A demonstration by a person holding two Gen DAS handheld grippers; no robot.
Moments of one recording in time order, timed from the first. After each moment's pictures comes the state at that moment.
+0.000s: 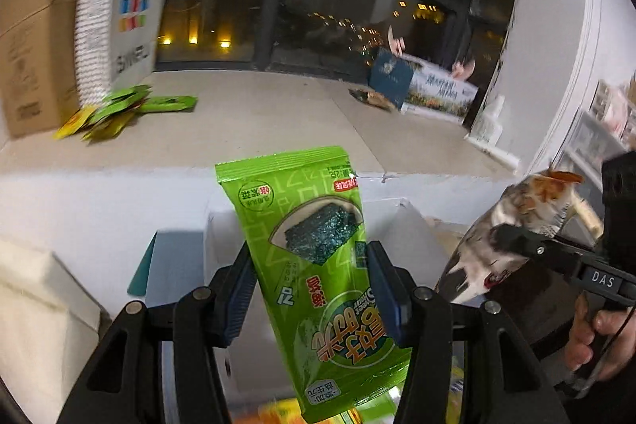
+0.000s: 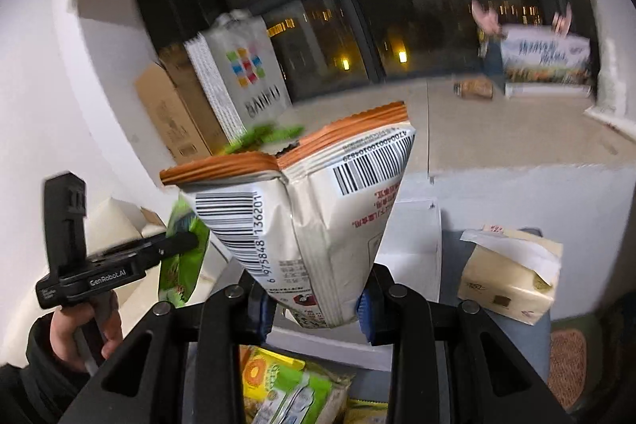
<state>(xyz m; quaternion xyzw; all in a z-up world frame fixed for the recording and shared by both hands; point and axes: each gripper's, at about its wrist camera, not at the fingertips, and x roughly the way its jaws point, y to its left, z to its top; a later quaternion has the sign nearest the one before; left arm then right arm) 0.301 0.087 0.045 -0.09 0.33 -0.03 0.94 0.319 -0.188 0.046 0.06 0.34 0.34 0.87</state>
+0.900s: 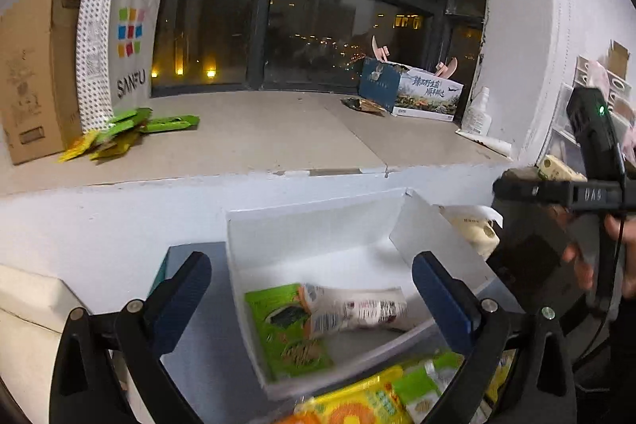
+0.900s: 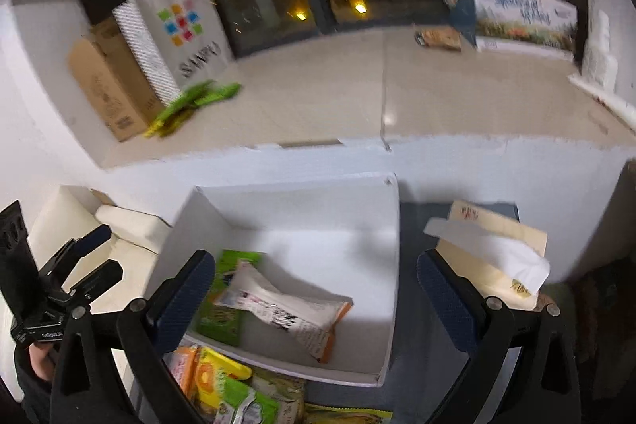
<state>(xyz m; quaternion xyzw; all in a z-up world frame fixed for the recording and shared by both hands) 0.244 0.094 0.030 -0.05 0.29 -0.04 0.96 0.369 -0.177 0.025 0.02 0.41 0.28 0.87</state>
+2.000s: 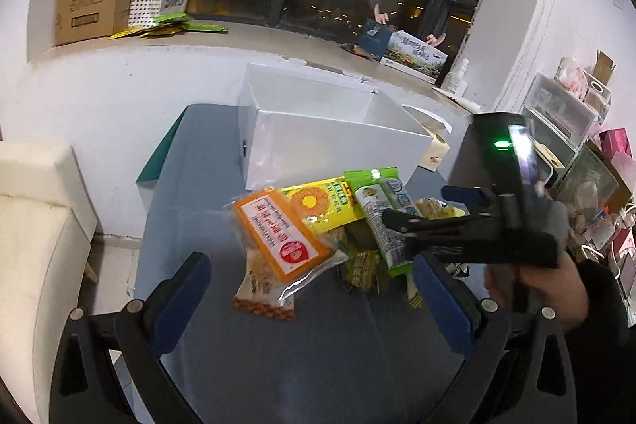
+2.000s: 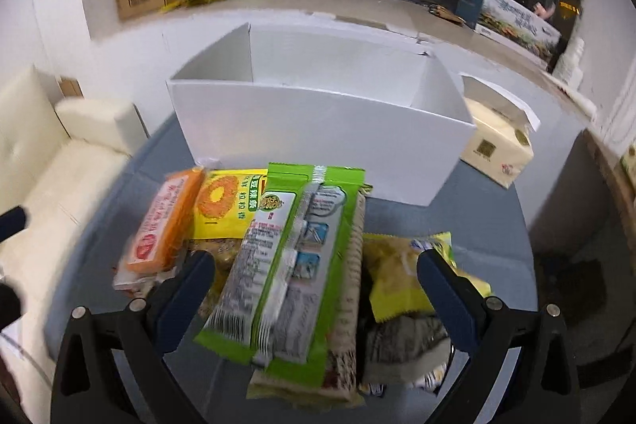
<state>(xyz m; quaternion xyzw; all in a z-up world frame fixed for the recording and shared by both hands) 0.030 0.076 -0.052 -0.14 0.34 -0.05 0.93 0.162 -0.102 -0.079 -0.15 0.42 0.19 0.87</state>
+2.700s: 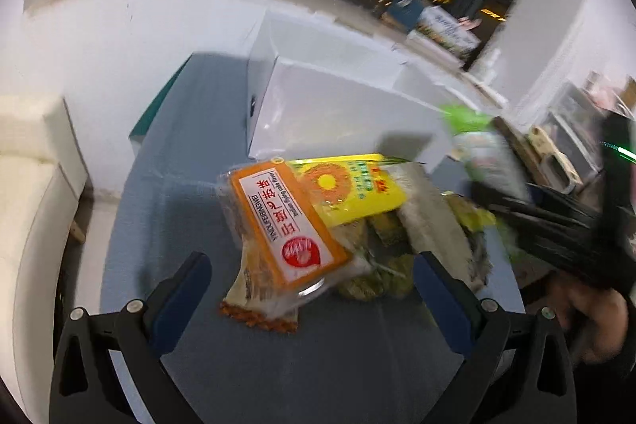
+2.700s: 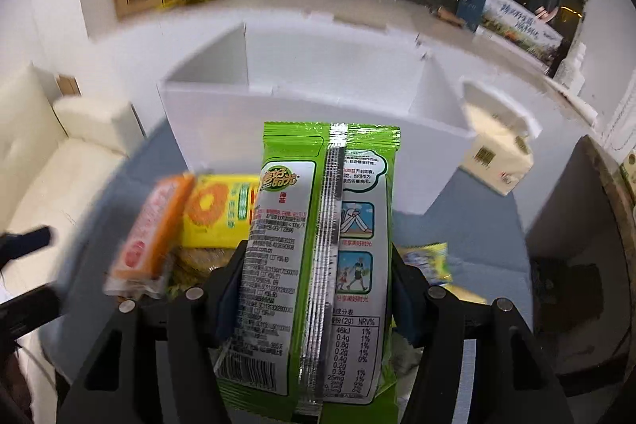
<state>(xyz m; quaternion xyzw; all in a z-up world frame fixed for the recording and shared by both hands) 0.099 0.079 -0.094 -0.20 0.42 -0.03 0.89 0.166 -0.111 -0.061 -0.14 0.41 0.20 0.88</state>
